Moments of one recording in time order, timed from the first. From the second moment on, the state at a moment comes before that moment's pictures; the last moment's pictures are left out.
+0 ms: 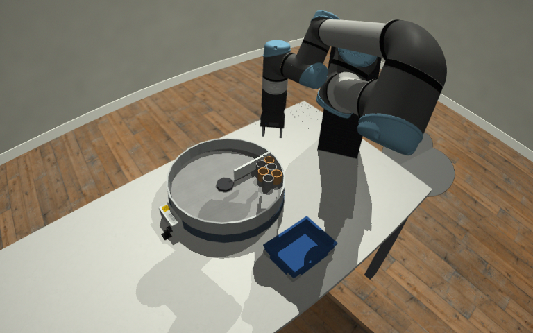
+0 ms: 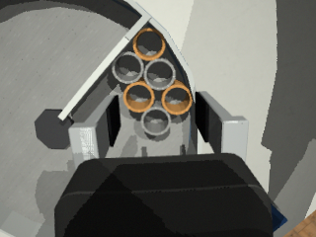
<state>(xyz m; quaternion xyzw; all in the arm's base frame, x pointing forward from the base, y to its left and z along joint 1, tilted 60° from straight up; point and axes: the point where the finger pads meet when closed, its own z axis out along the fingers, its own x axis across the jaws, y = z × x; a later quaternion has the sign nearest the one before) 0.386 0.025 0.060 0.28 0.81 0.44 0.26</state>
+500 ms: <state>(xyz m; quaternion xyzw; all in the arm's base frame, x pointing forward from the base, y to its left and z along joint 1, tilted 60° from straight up) 0.387 0.024 0.059 0.28 0.81 0.44 0.26</state>
